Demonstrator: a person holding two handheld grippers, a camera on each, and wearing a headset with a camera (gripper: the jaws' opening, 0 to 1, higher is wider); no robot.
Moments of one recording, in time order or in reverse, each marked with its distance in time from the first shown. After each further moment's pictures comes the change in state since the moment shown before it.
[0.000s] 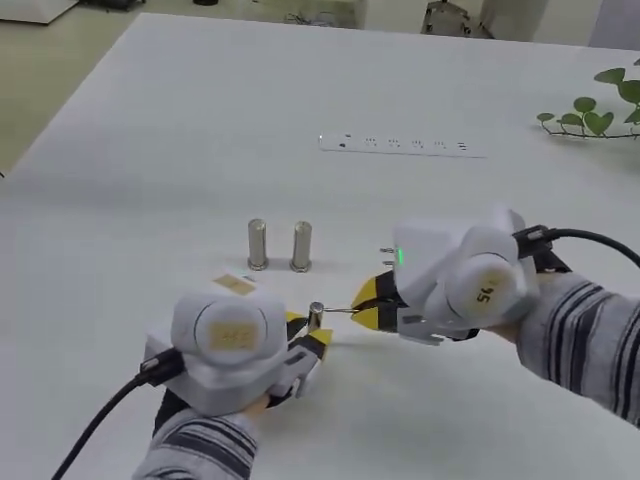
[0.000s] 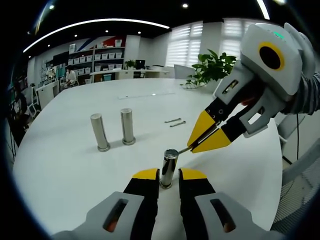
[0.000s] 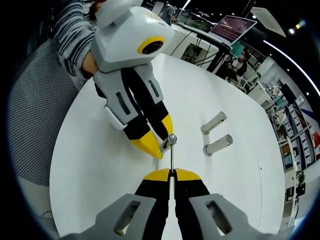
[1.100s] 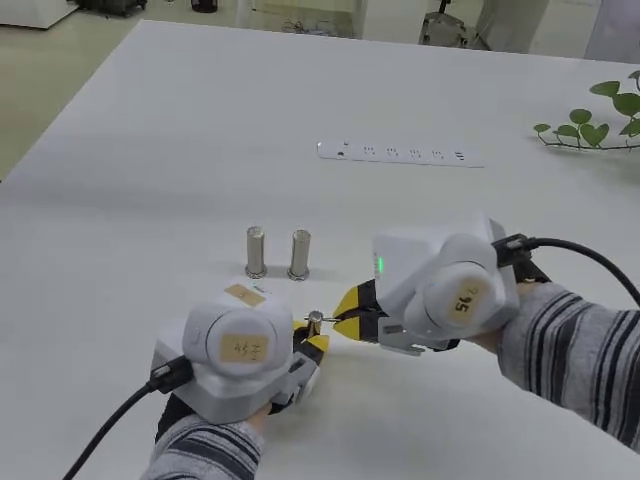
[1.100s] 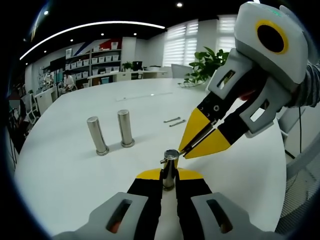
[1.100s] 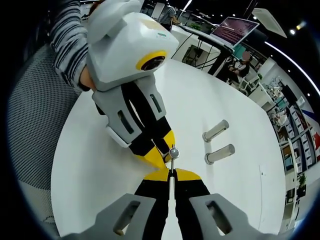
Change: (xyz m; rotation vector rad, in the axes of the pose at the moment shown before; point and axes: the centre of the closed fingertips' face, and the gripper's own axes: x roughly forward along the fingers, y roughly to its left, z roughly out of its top) left arm 0.006 0.000 0.000 0.053 0.001 0.000; right arm 0.007 0.001 0.016 -0.004 -0.012 0.009
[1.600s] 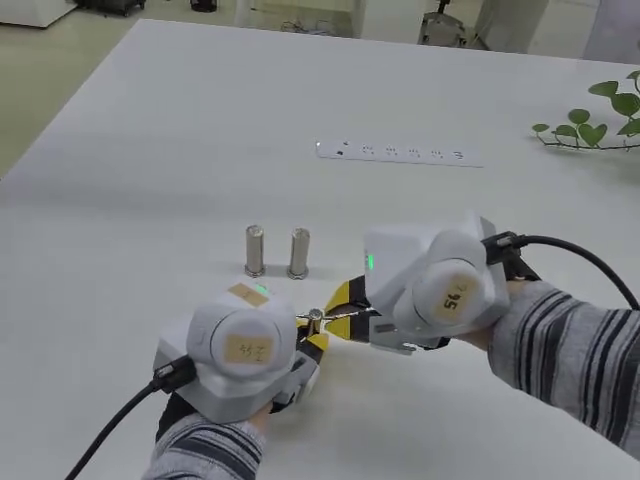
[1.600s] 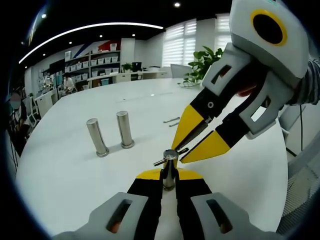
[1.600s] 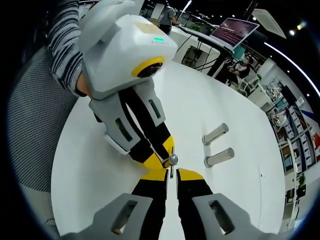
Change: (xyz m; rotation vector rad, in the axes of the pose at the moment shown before) left arm 0.001 -0.001 0.000 0.019 -0.002 0.006; right arm 0.001 -0.001 0.006 0.003 -0.007 -0.007
